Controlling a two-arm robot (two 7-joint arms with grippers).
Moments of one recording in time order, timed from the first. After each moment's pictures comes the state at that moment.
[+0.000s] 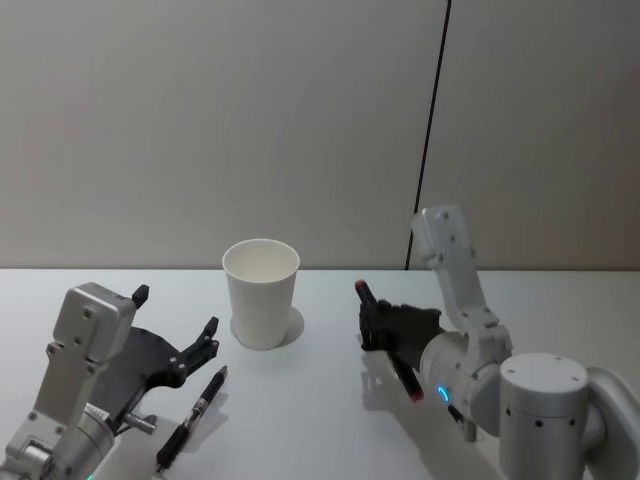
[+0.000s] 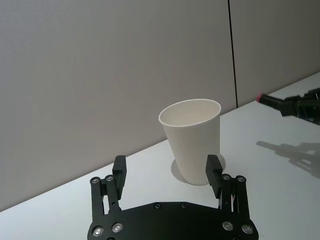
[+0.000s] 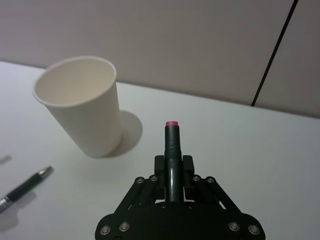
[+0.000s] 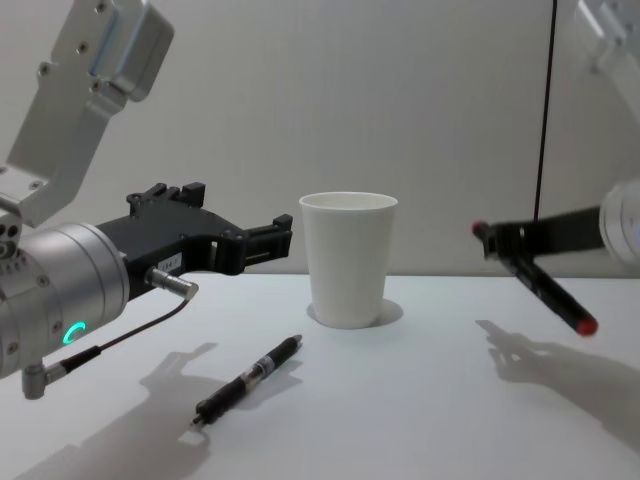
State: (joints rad) left arm -0.24 0.38 0.45 -1.63 -0.20 0.01 -0.01; right arm 0.33 0.13 -0.26 -1.61 0.20 0.67 0.02
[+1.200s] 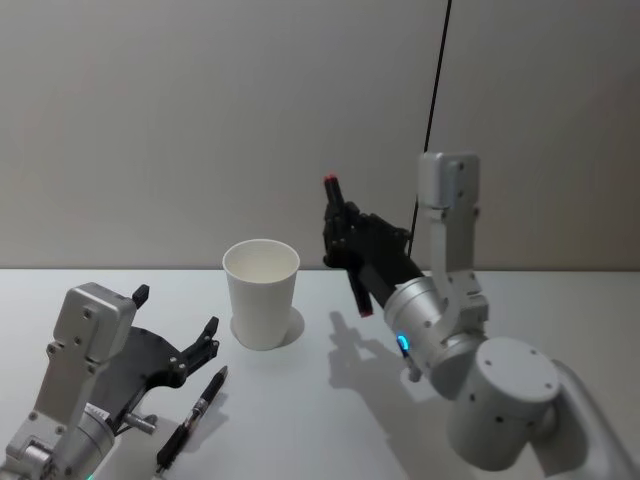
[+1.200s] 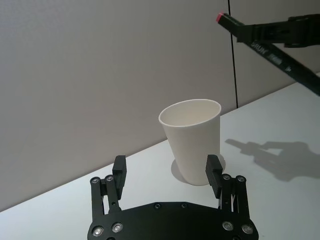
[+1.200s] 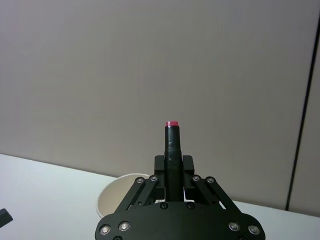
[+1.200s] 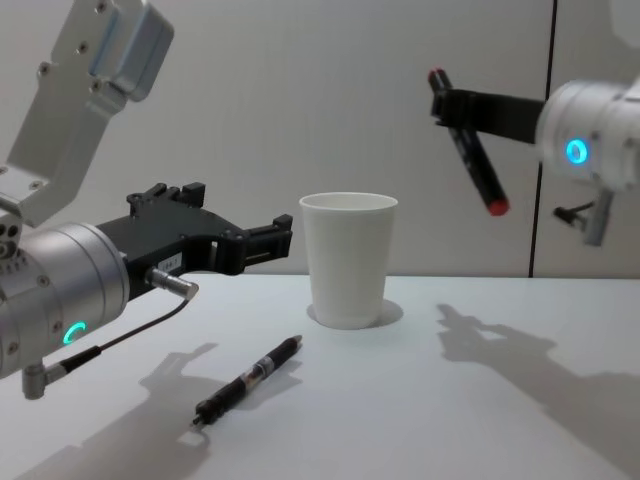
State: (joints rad) left arm -0.24 0.38 0.45 -1.63 -0.20 0.01 -0.01; right arm 0.37 0.01 -0.25 -1.53 0.20 0.25 0.06
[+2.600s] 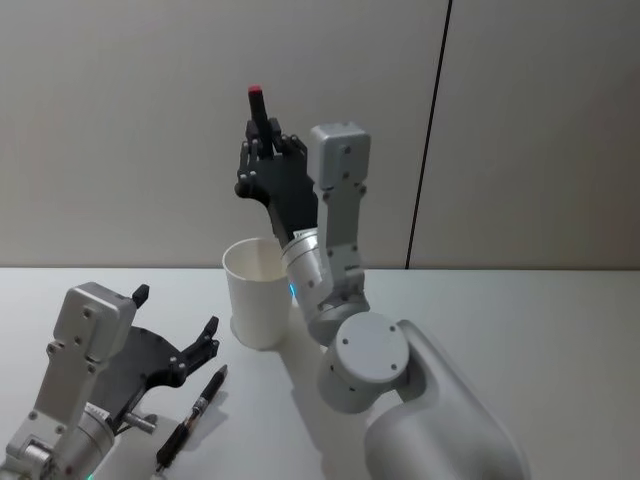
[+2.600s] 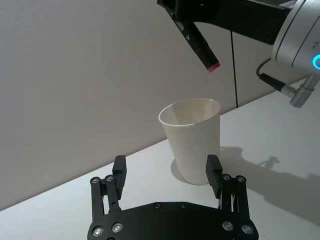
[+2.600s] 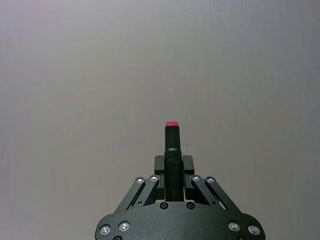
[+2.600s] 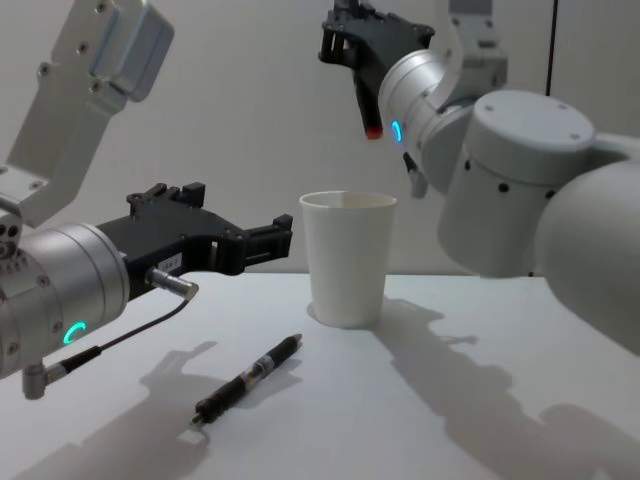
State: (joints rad) left arm -0.24 0.38 0.45 -1.63 -0.20 0.01 -0.01; right arm 0.64 -0.18 -0.30 -1.00 0.00 -0.34 -0.04
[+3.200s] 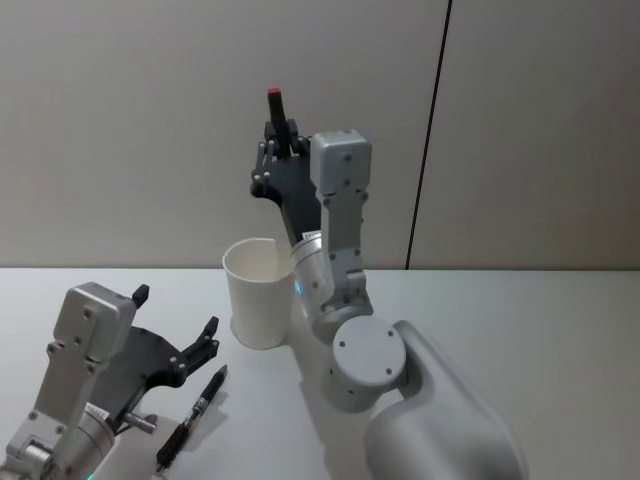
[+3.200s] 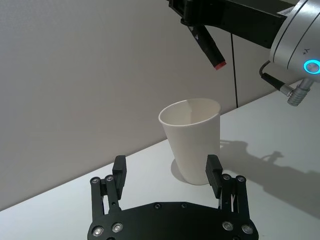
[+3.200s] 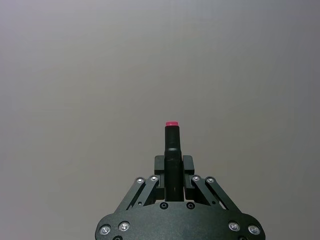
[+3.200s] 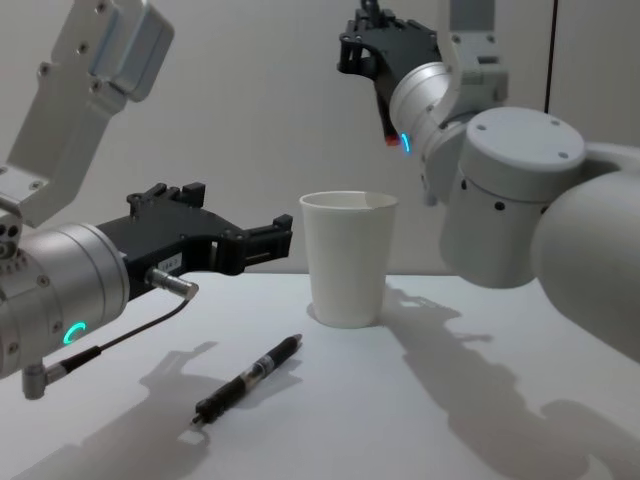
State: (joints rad) left arm -0.24 0.38 0.45 -1.63 -0.20 0.01 -0.01; right arm 0.67 -0.19 -0.28 -0.93 -0.08 -0.40 -0.13
